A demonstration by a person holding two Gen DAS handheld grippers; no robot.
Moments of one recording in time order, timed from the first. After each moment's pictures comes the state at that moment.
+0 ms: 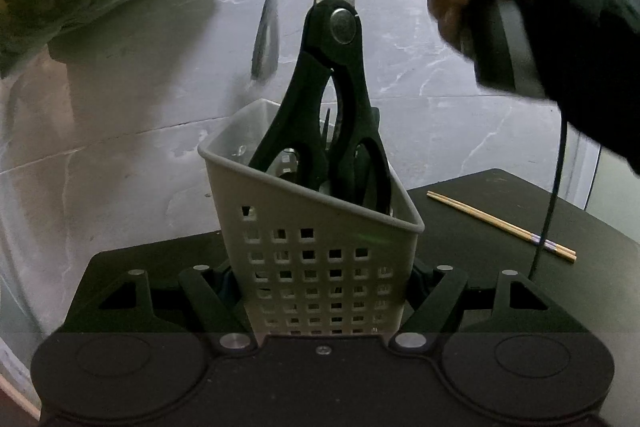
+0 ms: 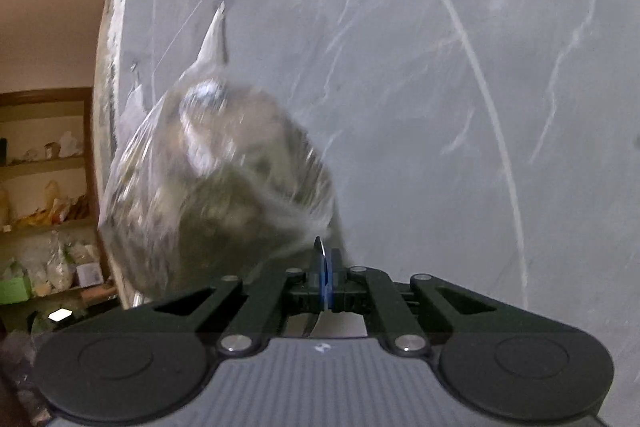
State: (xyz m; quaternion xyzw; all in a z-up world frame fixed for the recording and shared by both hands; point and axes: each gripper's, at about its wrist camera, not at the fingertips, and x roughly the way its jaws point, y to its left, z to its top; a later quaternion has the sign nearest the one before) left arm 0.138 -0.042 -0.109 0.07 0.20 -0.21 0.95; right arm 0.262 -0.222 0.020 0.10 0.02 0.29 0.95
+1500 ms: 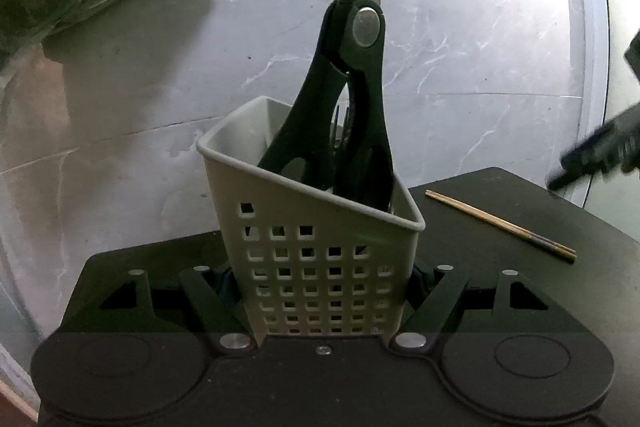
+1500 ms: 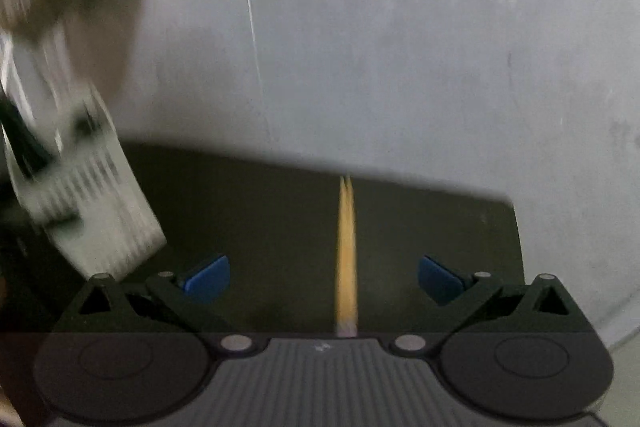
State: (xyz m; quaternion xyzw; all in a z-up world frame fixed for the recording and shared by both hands) left arm 0.142 -0.042 -0.110 0.08 0.21 -0.21 0.95; right arm 0.169 -0.383 -0.092 -0.04 0.41 0.08 0.91
